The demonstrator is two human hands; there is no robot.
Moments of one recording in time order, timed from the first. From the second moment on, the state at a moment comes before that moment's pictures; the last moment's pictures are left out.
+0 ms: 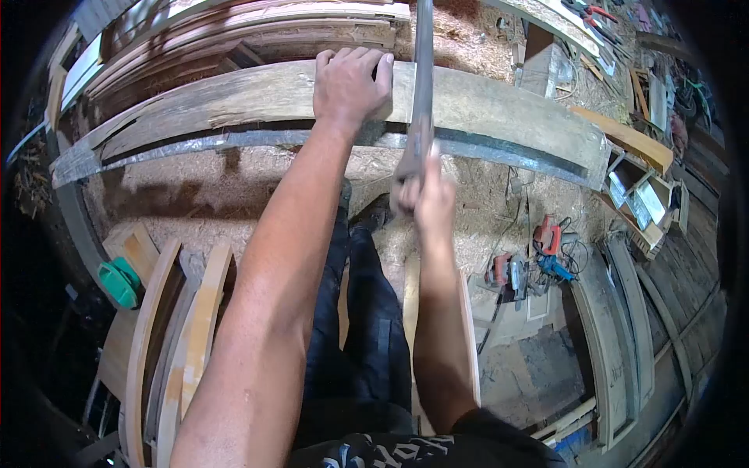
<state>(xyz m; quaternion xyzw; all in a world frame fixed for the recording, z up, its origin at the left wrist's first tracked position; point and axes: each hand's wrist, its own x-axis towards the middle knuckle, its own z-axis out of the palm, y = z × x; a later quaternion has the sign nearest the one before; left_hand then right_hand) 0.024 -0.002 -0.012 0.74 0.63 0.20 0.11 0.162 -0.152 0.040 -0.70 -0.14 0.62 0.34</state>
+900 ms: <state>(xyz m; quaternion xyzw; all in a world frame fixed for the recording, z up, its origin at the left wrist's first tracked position) 0.023 -0.004 -0.009 0.76 0.62 0.15 0.13 0.156 -0.169 0.042 -0.69 -0.13 0.61 0.36</state>
